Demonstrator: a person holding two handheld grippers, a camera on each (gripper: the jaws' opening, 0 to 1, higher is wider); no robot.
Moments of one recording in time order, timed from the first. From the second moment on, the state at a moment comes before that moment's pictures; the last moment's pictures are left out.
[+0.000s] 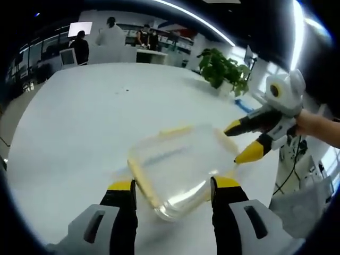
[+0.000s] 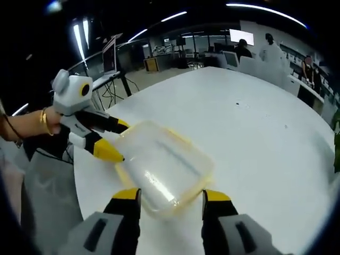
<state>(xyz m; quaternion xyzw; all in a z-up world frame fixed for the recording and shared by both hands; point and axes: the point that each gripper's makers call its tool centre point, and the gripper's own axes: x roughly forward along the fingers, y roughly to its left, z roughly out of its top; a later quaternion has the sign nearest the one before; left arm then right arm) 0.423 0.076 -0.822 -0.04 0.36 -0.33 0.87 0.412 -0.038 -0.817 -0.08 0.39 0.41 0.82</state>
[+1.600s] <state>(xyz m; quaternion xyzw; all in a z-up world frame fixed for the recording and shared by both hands) 0.495 0.061 -0.819 -0.05 0.33 -0.32 0.89 0.476 -0.054 -0.818 0.00 0.37 0.37 0.85</state>
